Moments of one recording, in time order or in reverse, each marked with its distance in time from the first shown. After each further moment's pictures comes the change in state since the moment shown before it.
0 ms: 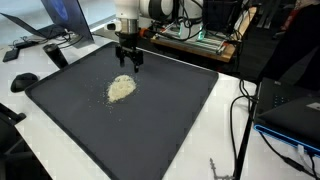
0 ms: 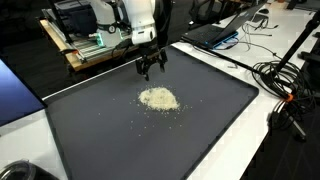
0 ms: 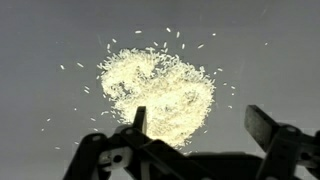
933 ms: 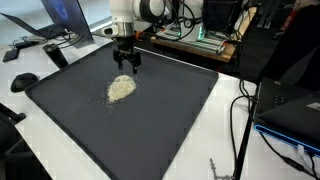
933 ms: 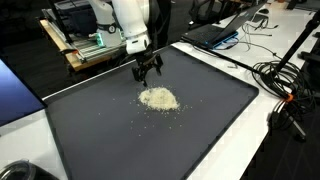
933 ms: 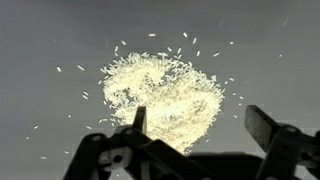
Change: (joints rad) arm -0.341 0.085 0.280 0.029 0.045 0.004 -0.225
